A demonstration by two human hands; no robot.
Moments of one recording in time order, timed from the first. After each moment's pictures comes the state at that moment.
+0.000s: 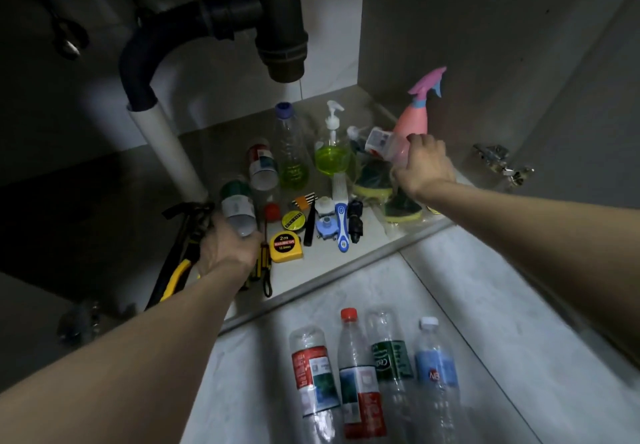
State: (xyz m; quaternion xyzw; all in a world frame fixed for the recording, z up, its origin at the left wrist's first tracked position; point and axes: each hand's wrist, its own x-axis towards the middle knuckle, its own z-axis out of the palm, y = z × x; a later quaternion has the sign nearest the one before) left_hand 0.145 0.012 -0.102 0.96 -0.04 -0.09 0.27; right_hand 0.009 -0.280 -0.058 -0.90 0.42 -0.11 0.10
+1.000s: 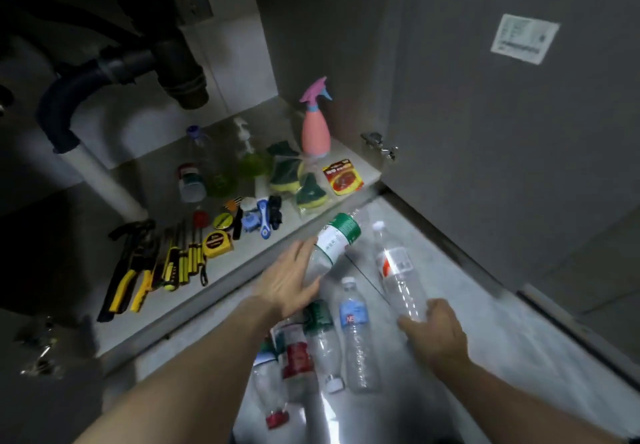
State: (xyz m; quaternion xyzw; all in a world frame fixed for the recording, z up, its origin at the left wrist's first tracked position) left_hand -0.054 -0.045 -0.107 0.79 -0.60 -0.11 0.11; right_hand -0.321 -0.140 -0.156 -0.64 0.64 -0.08 0.42
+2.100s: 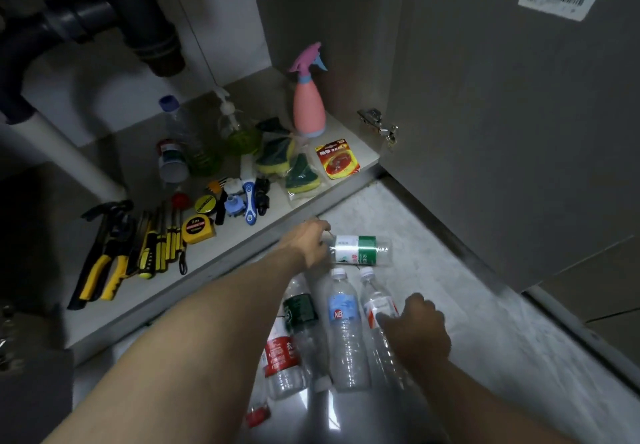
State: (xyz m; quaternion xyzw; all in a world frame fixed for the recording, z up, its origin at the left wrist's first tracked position) left_hand -0.046 -0.147 -0.155 0.82 -0.53 -0.21 0.05; right_hand -0.291 -0.141 -0.143 -0.70 0.64 0.05 0.30
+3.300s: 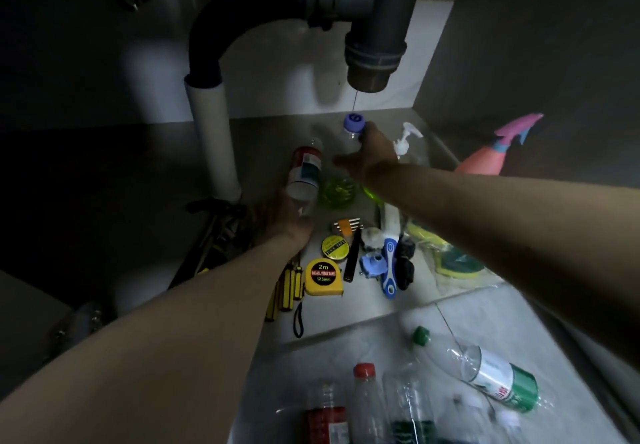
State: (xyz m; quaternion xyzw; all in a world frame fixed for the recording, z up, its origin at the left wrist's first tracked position) left_hand 0.247 -0.053 -0.171 0.93 -0.11 -0.16 0.31; right_hand 0.205 -0.207 -0.061 -0.87 0.28 -0.18 0.37
